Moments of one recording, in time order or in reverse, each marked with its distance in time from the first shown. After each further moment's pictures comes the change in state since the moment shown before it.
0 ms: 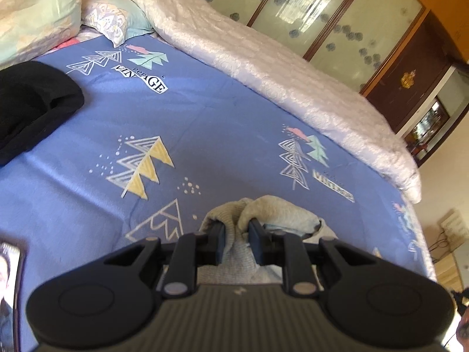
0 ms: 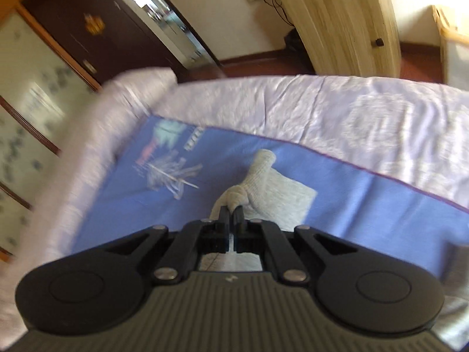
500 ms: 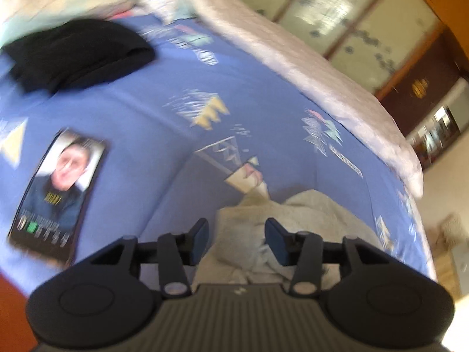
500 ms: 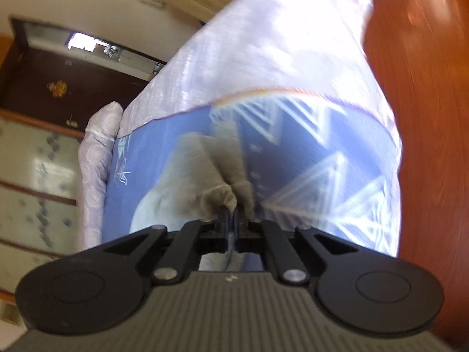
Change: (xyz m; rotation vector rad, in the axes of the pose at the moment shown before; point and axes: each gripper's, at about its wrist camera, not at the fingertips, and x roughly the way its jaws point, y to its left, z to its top) left arm -0.093 0.063 -0.090 -0.137 0.022 0.035; right arm -0.125 -0.234 -0.094 0.435 0.072 0.082
